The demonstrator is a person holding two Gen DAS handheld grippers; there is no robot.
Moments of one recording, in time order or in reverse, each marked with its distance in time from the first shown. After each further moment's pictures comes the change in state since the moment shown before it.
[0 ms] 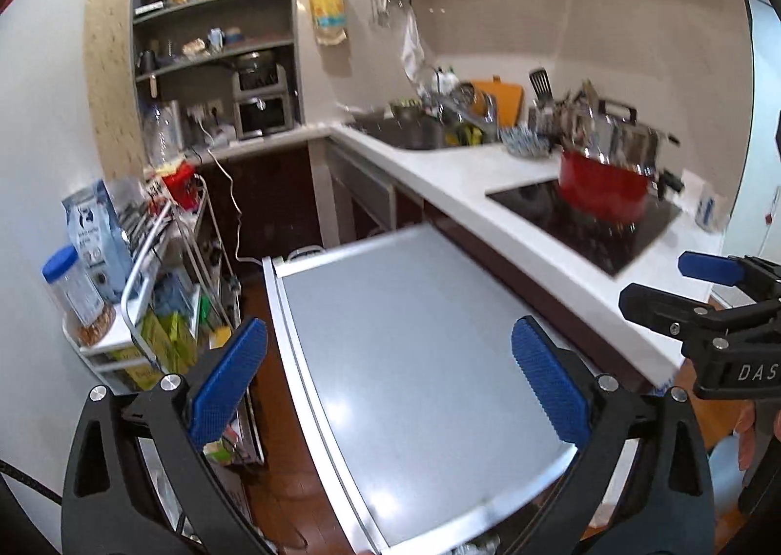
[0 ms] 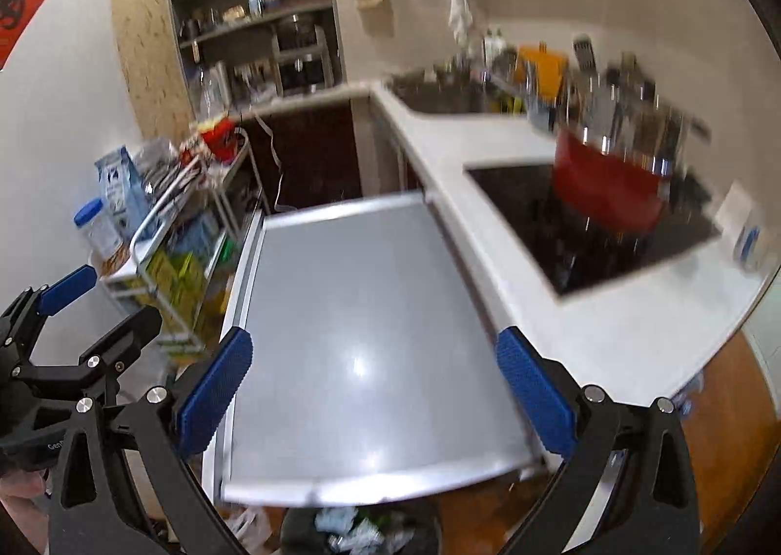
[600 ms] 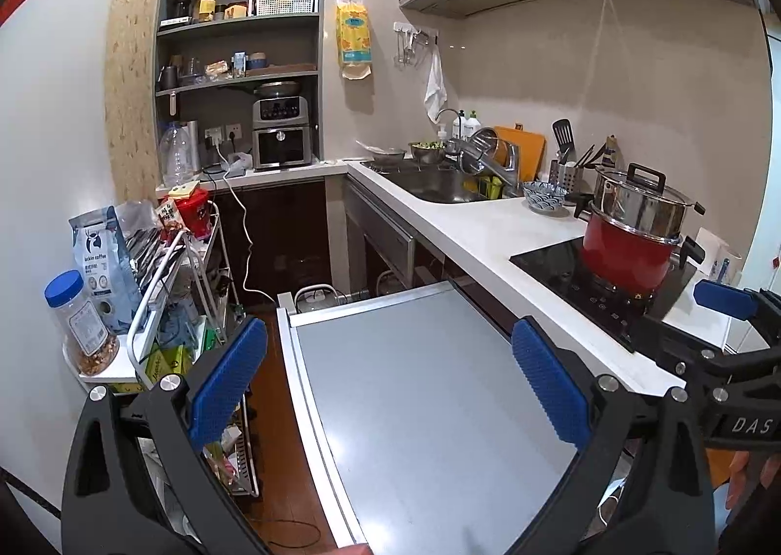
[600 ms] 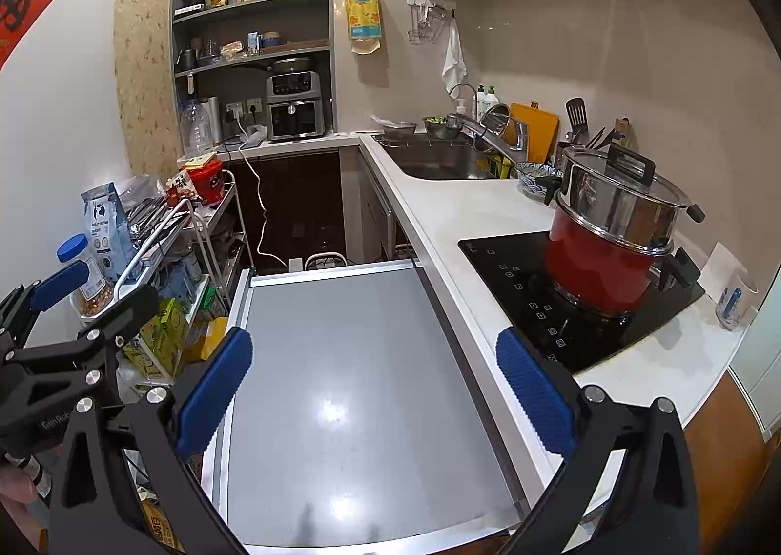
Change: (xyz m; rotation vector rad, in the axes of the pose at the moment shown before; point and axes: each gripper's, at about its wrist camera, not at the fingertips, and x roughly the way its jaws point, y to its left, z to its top) left arm 0.012 0.026 0.039 -0.061 -0.100 0.027; right arm 0.004 0.024 0.039 -0.018 -0.096 -0.054
